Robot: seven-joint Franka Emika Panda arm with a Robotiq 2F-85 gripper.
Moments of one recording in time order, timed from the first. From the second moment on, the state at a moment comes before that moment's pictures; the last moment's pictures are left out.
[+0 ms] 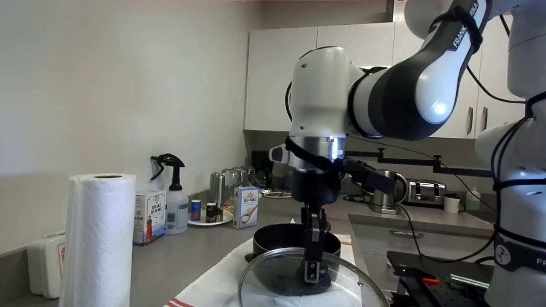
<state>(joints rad) 0.17 0.04 0.19 -2.50 -0.17 2.52 0.38</state>
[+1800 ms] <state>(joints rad) 0.22 0.37 0.04 -2.37 -0.17 2.72 0.37</state>
